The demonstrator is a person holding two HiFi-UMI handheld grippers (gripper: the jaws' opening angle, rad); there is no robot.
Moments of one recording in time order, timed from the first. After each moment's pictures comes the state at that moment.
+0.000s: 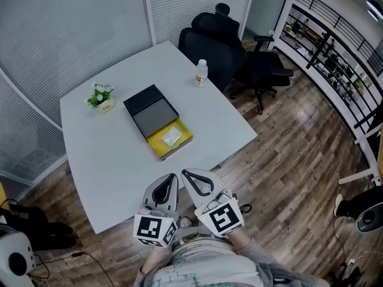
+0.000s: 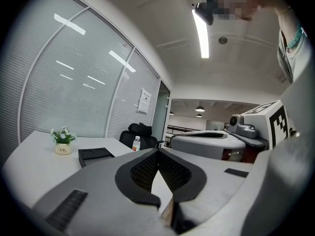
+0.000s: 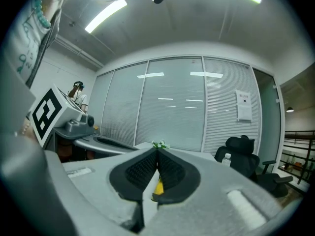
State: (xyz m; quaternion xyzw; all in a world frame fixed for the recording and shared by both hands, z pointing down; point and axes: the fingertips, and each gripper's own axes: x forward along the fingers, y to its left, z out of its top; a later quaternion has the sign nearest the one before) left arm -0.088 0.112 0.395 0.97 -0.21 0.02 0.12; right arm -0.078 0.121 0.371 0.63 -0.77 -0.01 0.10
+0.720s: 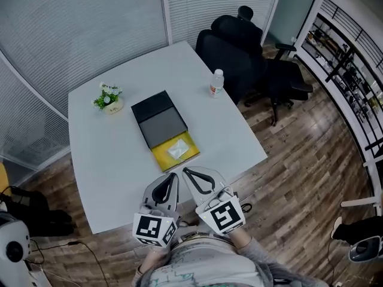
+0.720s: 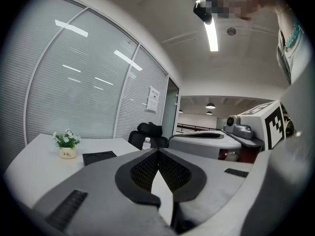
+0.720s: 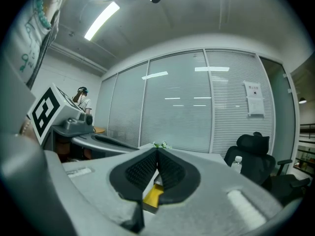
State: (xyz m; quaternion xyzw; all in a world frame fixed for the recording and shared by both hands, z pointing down) left arm -0.031 0.039 0.394 0.96 -0.26 0.04 0.12; right arm -0.016 0.043 0.372 0.58 -0.81 0.00 0.09
